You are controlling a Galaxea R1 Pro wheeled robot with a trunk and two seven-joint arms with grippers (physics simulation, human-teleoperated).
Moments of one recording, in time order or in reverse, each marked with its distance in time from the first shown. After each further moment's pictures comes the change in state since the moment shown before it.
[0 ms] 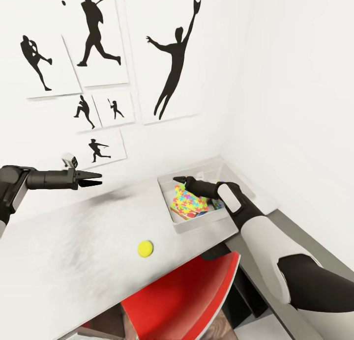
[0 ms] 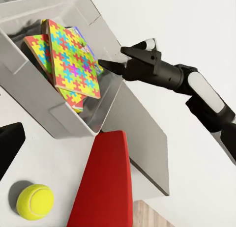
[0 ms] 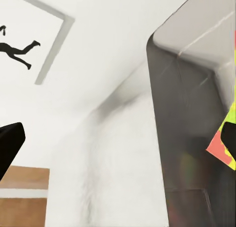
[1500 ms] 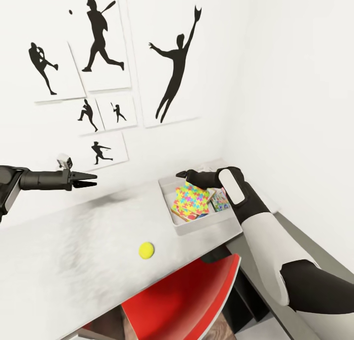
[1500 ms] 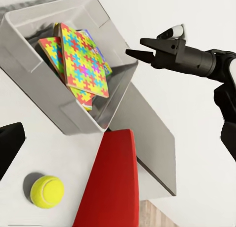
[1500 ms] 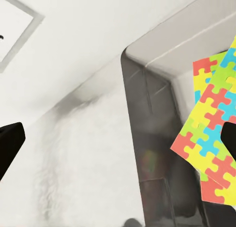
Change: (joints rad) left arm 0.000 0.036 -0.006 0.004 -0.010 0.000 -0.001; right arm 0.008 0.012 -0.004 -0.277 0.004 0.215 -0.381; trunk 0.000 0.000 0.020
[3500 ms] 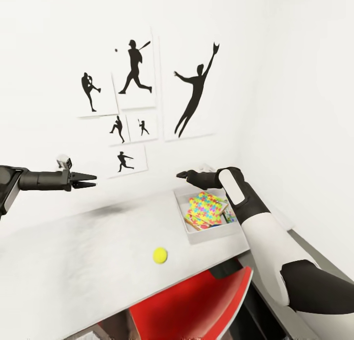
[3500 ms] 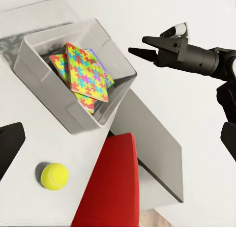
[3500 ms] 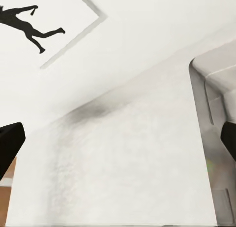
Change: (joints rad) left arm 0.000 0.006 -0.007 0.000 -0.005 0.000 0.000; right arm 0.002 -0.001 0.001 0.001 0.006 -0.002 -0.004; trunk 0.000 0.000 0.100
